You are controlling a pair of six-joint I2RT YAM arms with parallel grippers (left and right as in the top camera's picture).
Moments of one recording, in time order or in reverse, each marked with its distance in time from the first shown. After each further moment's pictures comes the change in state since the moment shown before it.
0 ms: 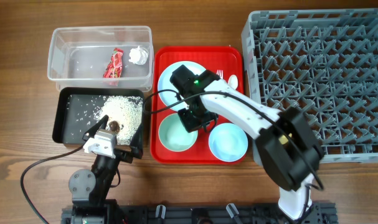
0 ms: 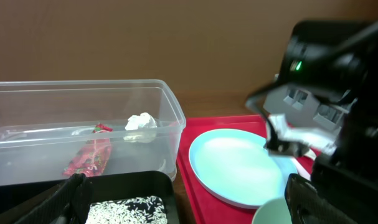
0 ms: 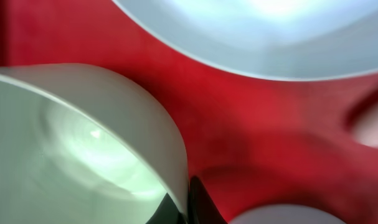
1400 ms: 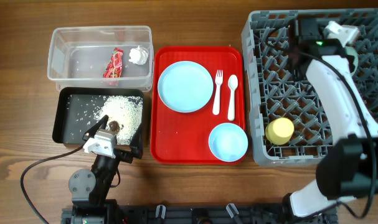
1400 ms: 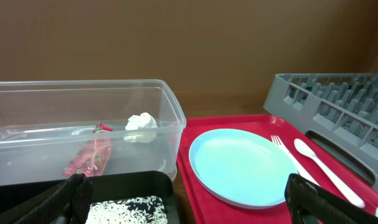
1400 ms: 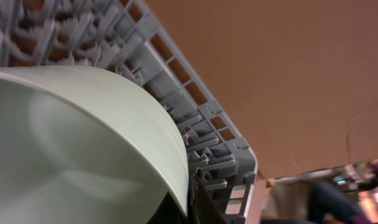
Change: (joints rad) left arm 0.000 0.000 0.000 0.000 0.000 0.000; right arm -0.663 -0.224 0.001 -0.007 1.276 0.172
